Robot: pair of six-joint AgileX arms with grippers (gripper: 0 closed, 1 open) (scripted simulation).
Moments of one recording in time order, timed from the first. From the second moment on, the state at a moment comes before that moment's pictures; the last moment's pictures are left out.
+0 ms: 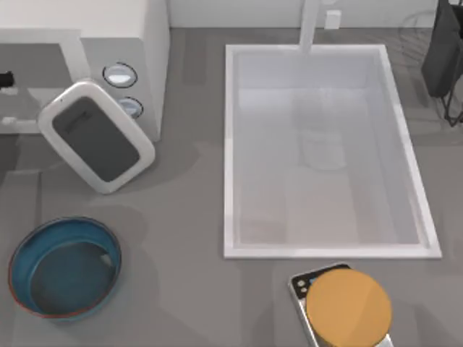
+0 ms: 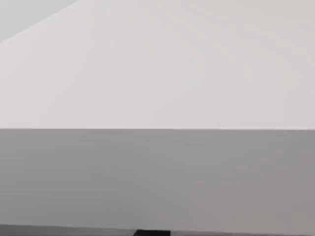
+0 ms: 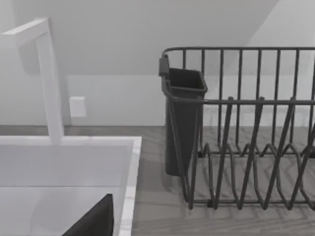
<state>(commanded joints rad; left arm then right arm) 0.20 1.99 0.86 1.11 0.15 0.07 0.00 0.00 0.00 0.00 0.00 0.00</state>
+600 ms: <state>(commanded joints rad) 0.21 1.88 0.78 0.85 0.24 0.09 0.00 0.00 0.00 0.00 0.00 0.00</state>
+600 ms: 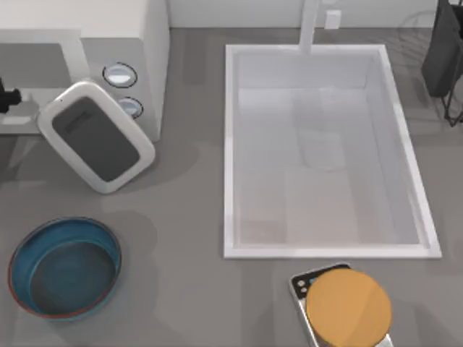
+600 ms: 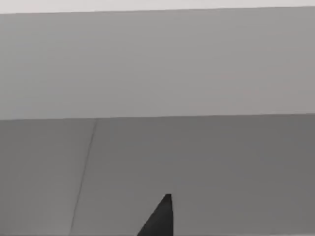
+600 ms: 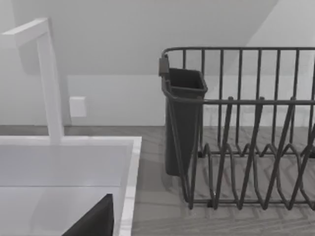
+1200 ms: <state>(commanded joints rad) -0.02 1.82 1.01 0.56 0.12 -0.26 0.00 0.00 0.00 0.00 0.00 0.00</state>
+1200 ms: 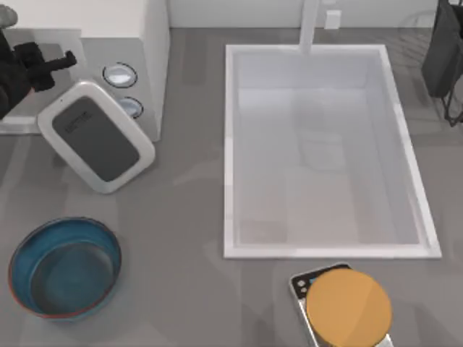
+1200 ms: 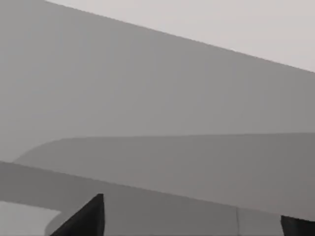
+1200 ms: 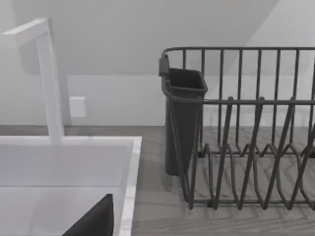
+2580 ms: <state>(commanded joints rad) -0.82 2.21 1.19 -1.41 -0.92 -2.55 0.00 0.00 0.00 0.00 0.00 0.00</state>
